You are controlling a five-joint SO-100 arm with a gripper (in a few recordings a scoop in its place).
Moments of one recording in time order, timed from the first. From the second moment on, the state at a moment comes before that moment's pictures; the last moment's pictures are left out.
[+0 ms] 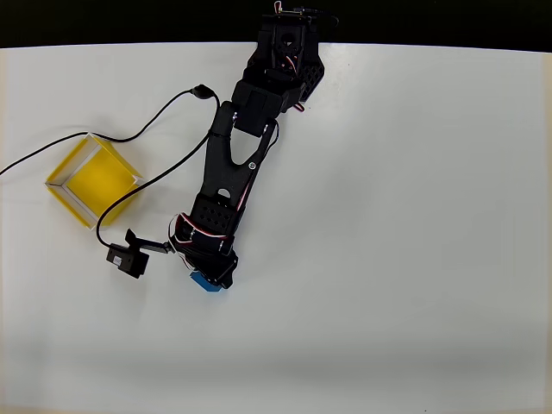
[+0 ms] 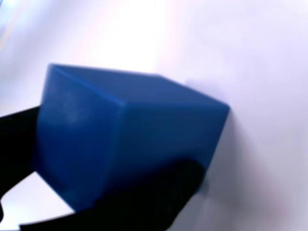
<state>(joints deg) 15.2 66.0 83.6 52.7 -69.1</state>
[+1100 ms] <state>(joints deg) 33.4 96.5 92.5 52.7 -88.7</state>
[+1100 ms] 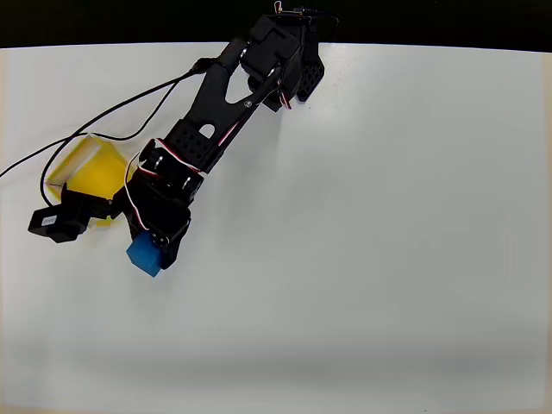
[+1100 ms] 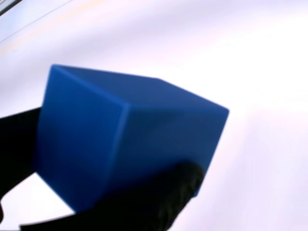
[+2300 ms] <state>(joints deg) 59.4 80.4 96.2 34.5 -92.5</state>
